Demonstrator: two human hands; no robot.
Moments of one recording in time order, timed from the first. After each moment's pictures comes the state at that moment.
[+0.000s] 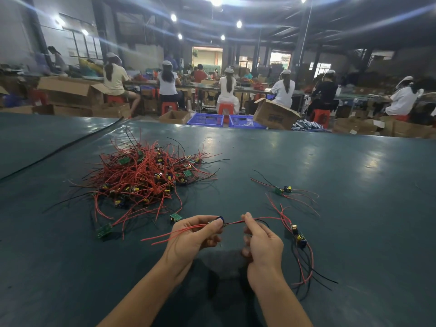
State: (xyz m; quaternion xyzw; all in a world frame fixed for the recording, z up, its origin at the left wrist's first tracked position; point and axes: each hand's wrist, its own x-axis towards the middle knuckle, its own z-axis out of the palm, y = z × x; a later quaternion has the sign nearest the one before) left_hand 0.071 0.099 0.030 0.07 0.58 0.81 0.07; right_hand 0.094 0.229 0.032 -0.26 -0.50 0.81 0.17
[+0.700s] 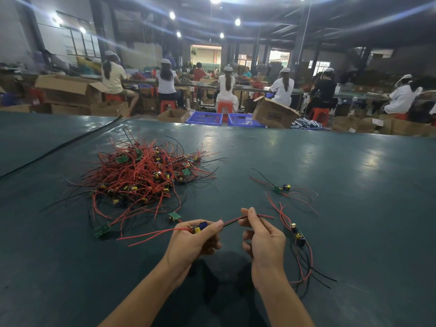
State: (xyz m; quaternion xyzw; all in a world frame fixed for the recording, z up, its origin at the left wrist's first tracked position) left_hand 0.079 0.098 0.034 0.06 0.63 0.77 0.10; right_hand 0.100 0.234 0.037 -0.18 -0.53 0.81 0.19
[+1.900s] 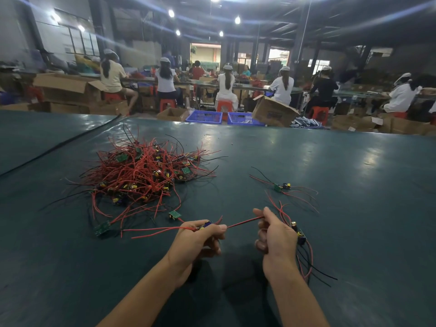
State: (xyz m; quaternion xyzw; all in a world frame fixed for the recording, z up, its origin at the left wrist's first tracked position) left_hand 0.079 0.101 0.036 0.06 0.64 0.75 0.15; right_hand 0.087 0.260 0.030 -0.25 -0.50 0.81 0.19
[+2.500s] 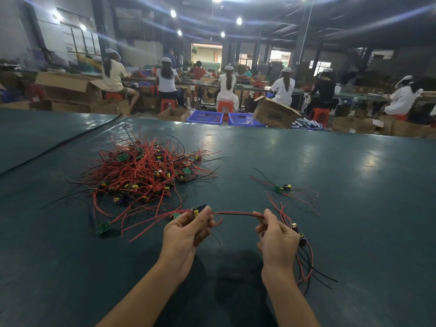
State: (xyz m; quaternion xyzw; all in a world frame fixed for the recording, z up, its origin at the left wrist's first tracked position) left_hand 0.071 0.098 0.032 -0.03 0.45 0.89 0.05; right_hand 0.096 0.251 0.029 -0.21 -0.56 0.75 0.28
